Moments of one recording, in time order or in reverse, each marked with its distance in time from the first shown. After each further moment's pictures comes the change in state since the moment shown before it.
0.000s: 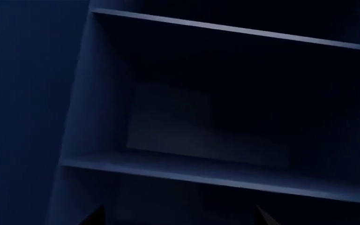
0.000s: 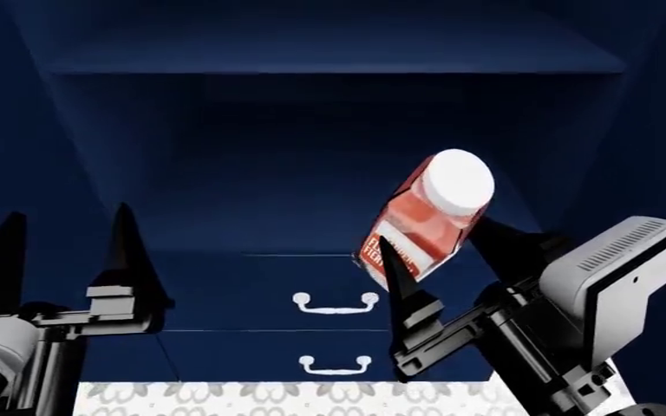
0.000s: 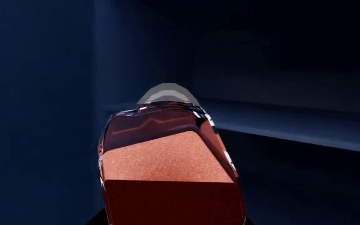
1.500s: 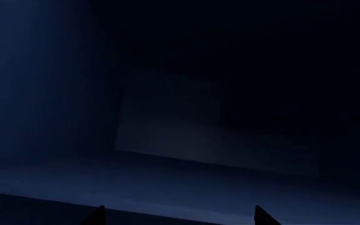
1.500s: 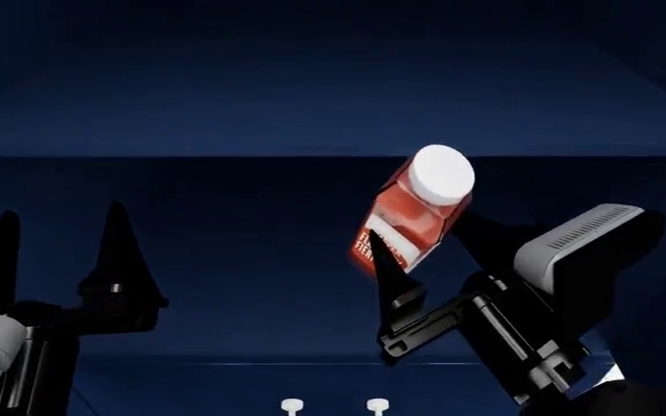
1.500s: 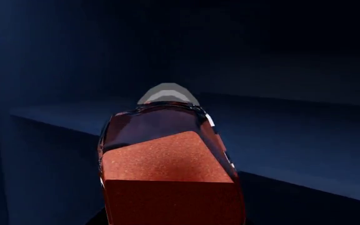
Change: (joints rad) left arm 0.004 -0.011 -0.015 0.002 -0.026 0.009 -0.006; right arm 0.083 -0.032 -0.059 0.055 0.034 0.044 0.039
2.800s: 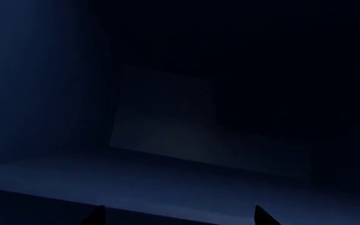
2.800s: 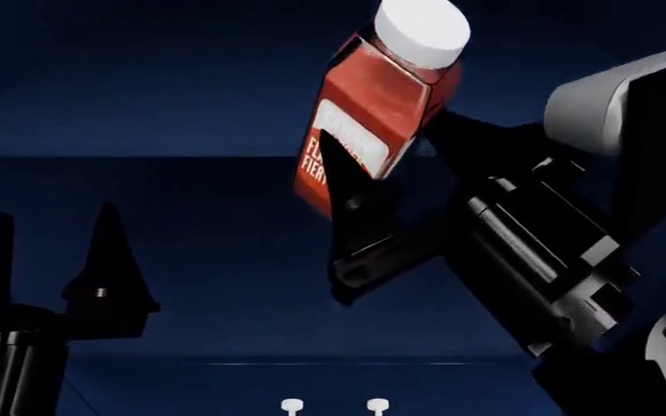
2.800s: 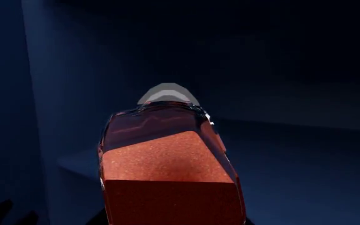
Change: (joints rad) left arm 0.035 -0.030 -0.031 0.025 -0.067 0.022 0.010; right arm 0.690 -0.040 -0.125 -0.012 0.768 0.138 0.599
